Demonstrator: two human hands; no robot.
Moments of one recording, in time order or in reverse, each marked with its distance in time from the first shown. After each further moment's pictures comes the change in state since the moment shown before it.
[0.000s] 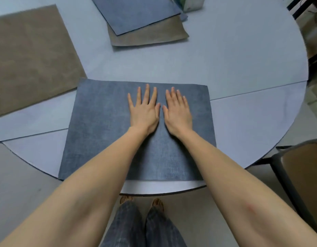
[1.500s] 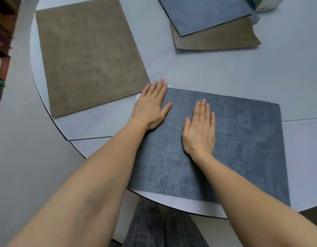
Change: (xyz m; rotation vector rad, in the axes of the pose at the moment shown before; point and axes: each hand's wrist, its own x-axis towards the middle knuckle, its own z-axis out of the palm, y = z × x) left_hand 0.027 -0.189 -0.031 -0.032 0.030 0.142; right_hand 0.008 -0.138 0.033 -0.038 0.079 0.162
